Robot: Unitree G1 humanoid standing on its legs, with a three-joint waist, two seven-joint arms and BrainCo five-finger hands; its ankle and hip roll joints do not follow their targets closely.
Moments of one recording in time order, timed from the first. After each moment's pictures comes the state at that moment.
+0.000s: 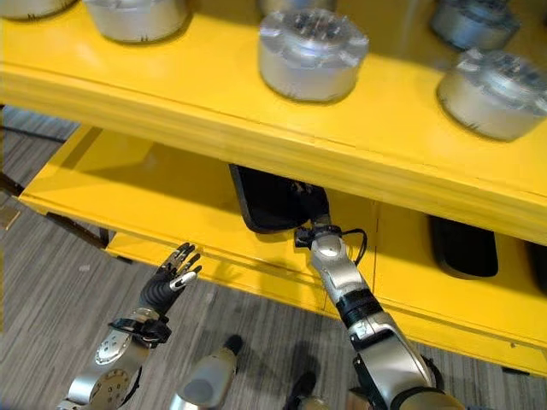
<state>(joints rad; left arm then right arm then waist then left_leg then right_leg) 0.10 0.48 -0.28 -0.03 -0.78 -0.12 0.00 -0.72 -0.26 0.31 0.62 0.35 -0.12 -0.29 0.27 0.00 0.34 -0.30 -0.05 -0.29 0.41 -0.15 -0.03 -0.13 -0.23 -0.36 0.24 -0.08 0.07</state>
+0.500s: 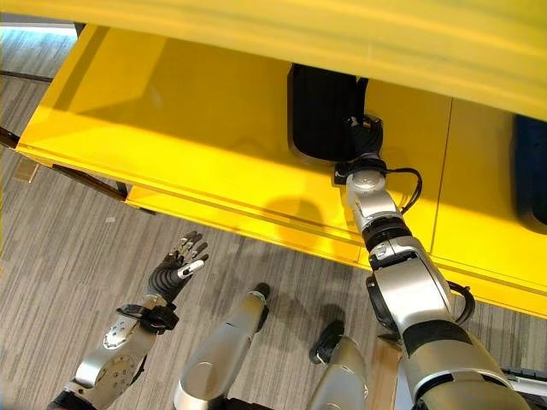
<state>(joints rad) 0.03 0.50 -0.39 -0.03 -0.81 -0.14 0.05 -1.13 -0.41 0.28 1.09 0.39 -0.12 -0.40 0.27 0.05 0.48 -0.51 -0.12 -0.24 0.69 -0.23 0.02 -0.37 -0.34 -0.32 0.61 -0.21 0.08</state>
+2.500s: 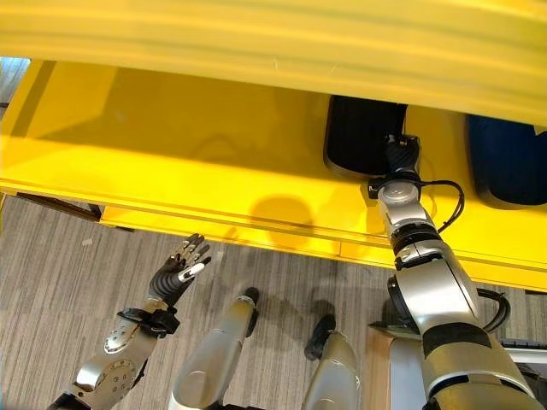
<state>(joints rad) 0.06 0.52 -0.41 -0.03 -0.85 -0.19 0.05 -1.10 -0.54 0.33 1.23 0.33 -0.11 -0.40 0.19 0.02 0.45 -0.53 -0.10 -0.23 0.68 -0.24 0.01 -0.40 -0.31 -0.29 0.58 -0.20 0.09</state>
